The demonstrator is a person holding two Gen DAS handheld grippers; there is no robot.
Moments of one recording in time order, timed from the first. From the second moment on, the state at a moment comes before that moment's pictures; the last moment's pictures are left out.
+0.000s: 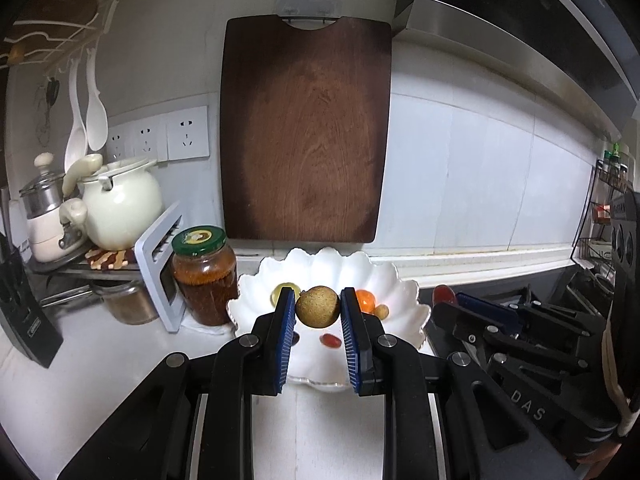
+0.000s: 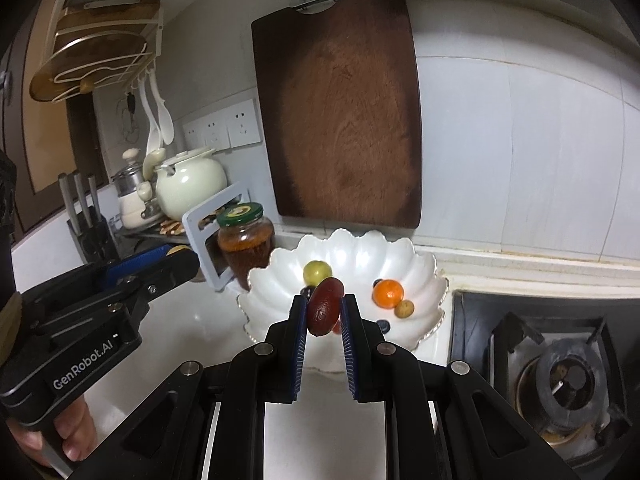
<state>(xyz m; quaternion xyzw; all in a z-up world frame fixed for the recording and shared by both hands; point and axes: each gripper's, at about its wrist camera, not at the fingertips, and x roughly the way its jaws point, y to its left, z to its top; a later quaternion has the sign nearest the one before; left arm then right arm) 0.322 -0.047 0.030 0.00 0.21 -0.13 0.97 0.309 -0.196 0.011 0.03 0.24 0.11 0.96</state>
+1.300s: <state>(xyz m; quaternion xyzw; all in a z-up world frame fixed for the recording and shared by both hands) 0.492 -0.089 -0.020 0.03 0.36 -0.15 0.92 0.445 -0.211 -0.027 0.02 0.34 0.05 0.94</state>
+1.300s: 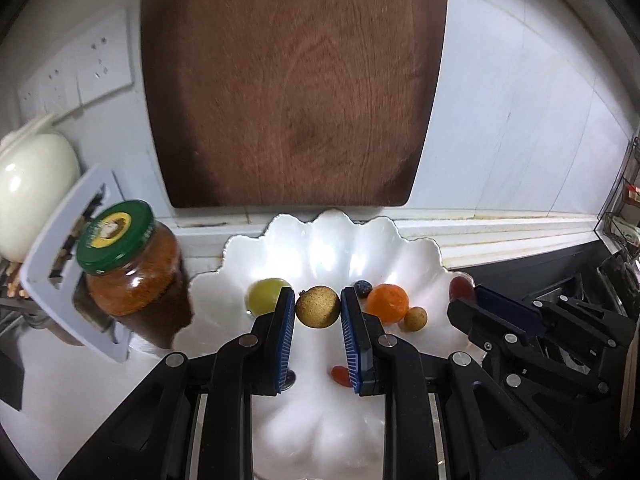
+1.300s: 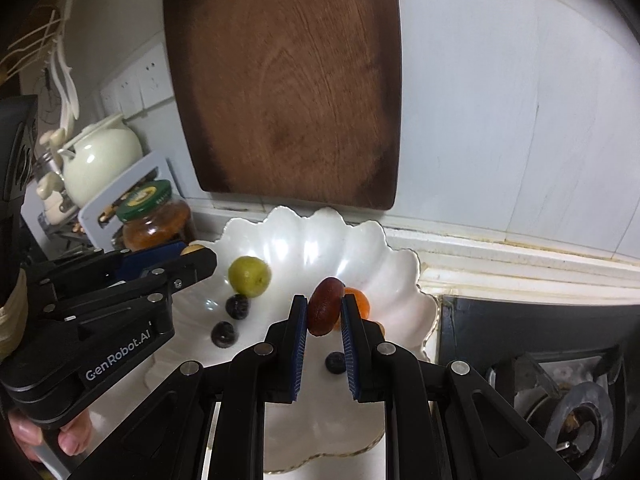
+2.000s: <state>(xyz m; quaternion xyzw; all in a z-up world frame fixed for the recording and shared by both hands) 0.485 -0.076 -0.026 0.05 0.37 -0.08 0.92 0.453 -0.223 -0.041 0.04 0.36 0.02 0.93</state>
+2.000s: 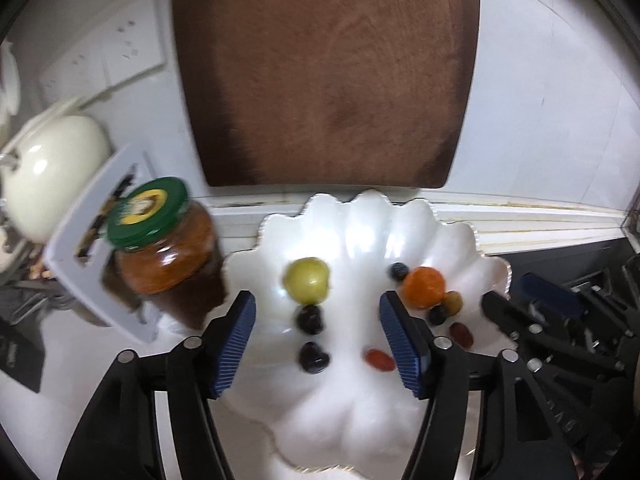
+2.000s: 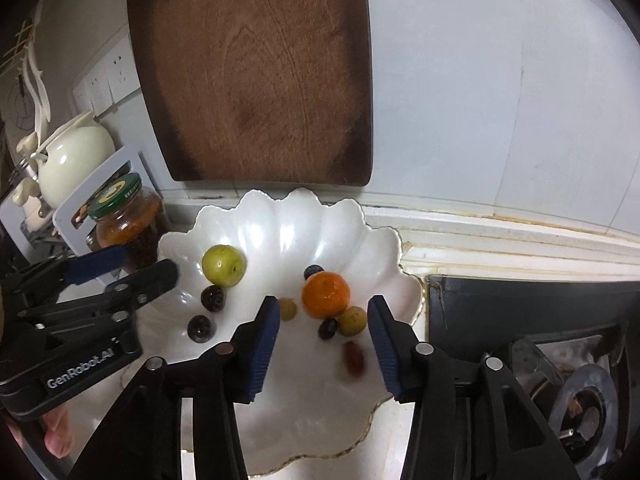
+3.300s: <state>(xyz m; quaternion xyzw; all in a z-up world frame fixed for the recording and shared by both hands) 0.227 -0.028 0.052 0.05 0.21 -0.06 0.98 0.206 -0.207 0.042 0.00 0.21 -0.03 0.98</state>
